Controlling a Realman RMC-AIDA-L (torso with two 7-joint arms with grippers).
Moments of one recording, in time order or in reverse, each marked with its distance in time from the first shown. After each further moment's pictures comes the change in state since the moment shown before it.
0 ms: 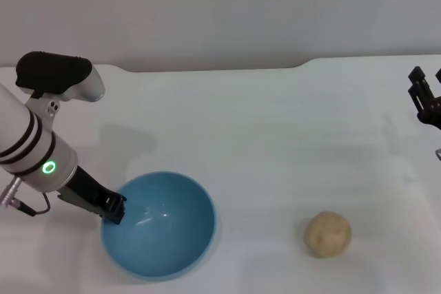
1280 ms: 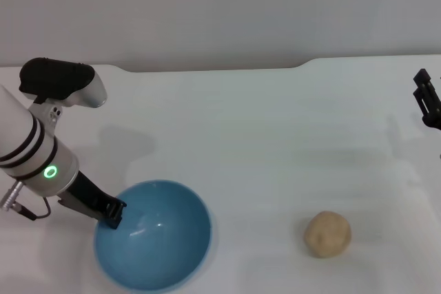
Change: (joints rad) left arm -0.017 0.001 0.000 -0.052 0.000 -0.011 0.016; right arm -0.023 0.000 -0.002 0.005 0.000 -0.029 0.005
